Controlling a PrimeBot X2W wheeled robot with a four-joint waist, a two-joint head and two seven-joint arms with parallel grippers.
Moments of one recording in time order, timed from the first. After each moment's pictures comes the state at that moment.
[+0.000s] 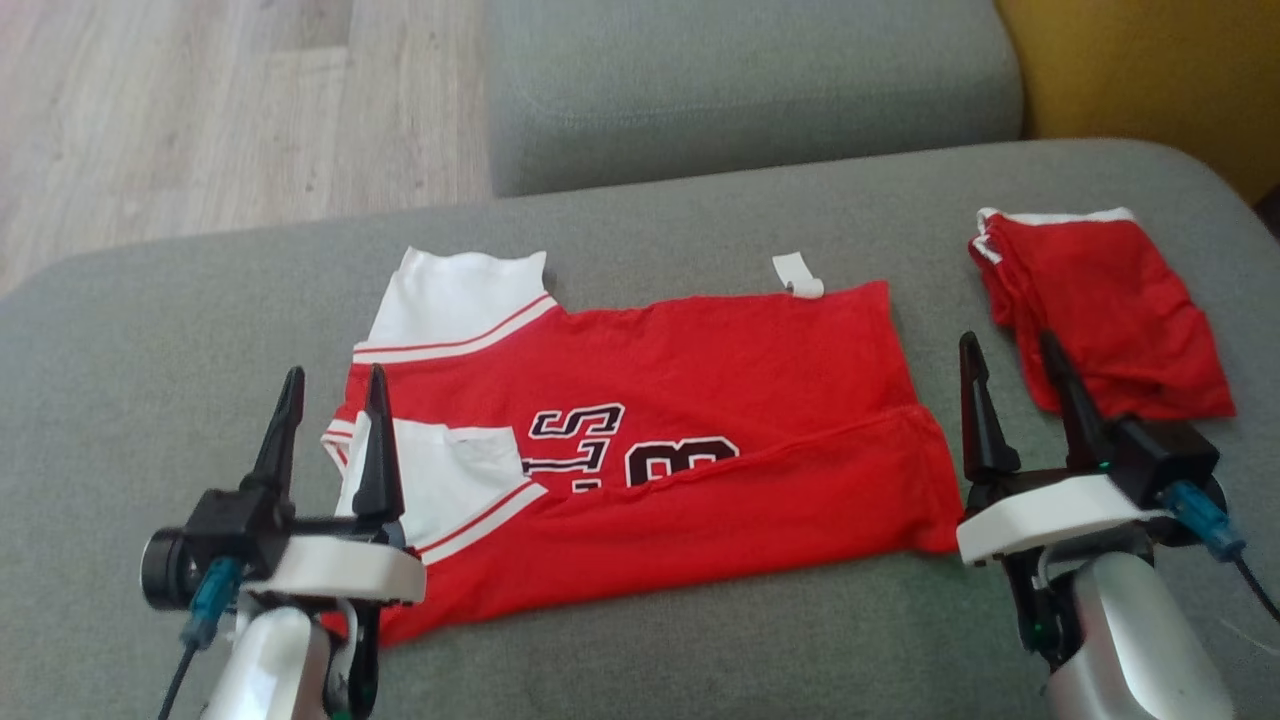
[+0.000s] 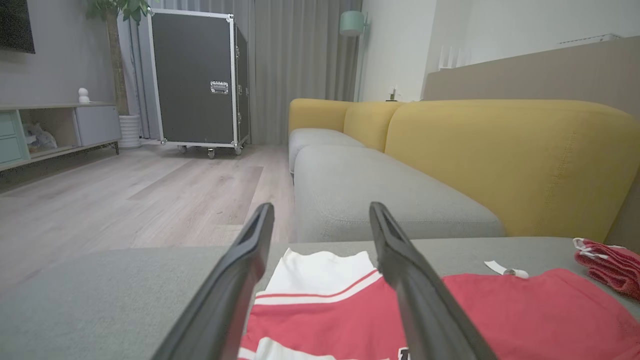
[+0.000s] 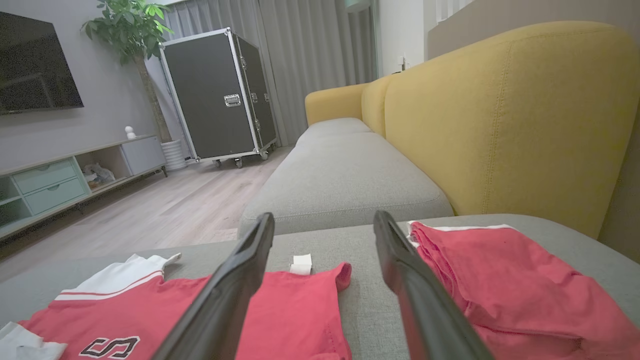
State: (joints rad) left arm -0.19 0.14 -0.20 0.33 -0.30 0.03 -0.25; right arm -0.20 -0.06 0.04 0.40 0.17 0.13 -0.25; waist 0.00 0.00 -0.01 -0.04
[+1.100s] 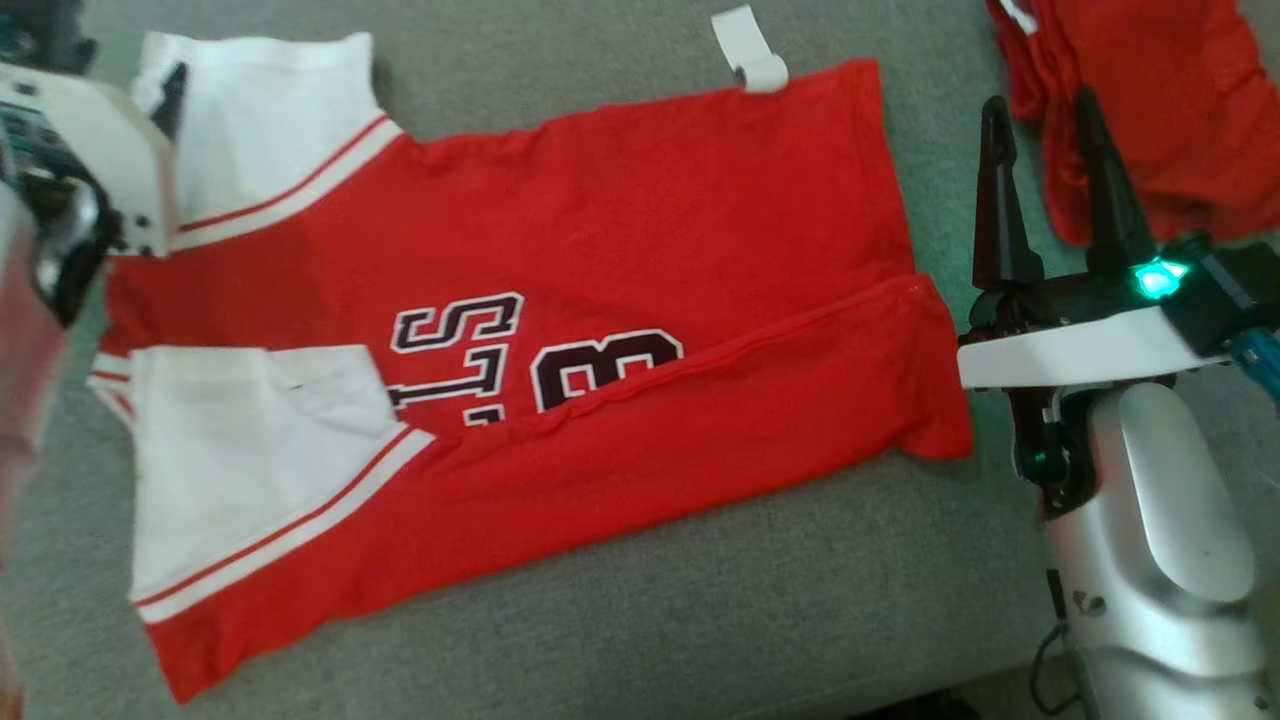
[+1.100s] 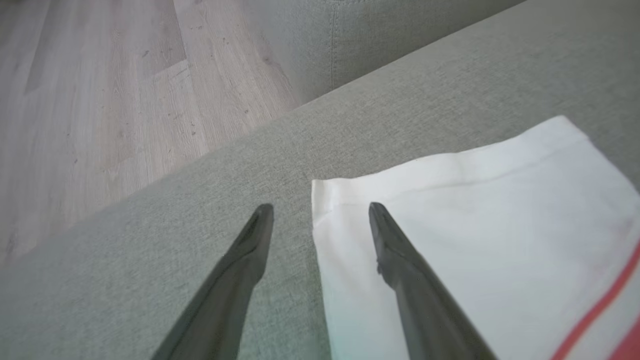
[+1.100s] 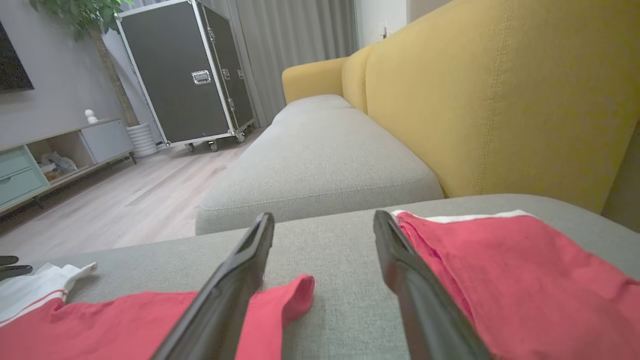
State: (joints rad) left arm -1.05 0.48 -0.59 0.87 -0.48 -0.13 0.33; right arm -0.43 -0.05 0.09 0.24 0.24 0.13 -0.26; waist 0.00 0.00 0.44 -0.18
